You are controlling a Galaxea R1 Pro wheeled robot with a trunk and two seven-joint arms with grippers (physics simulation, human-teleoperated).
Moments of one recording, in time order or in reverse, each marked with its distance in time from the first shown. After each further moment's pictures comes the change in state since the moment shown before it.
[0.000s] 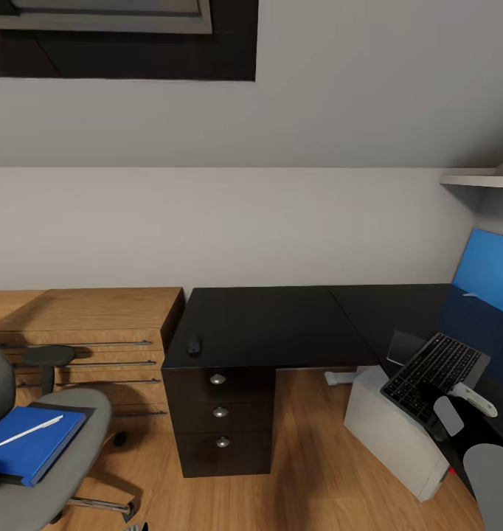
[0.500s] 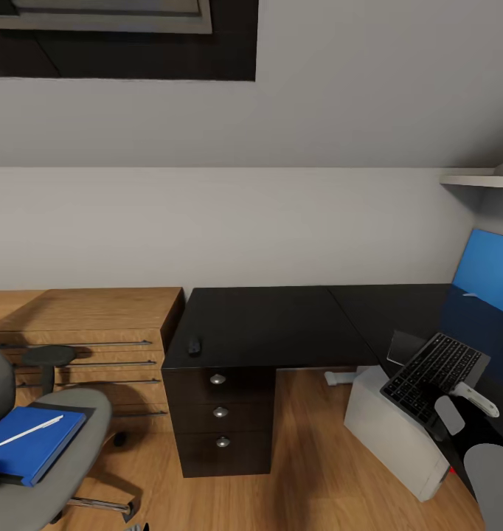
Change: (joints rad) left arm 0.000 -0.003 -0.002 0.002 -0.001 0.000 0.001; right arm 0.001 -0.001 -0.004 -0.008 -0.012 -0.005 -0.009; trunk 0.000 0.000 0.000
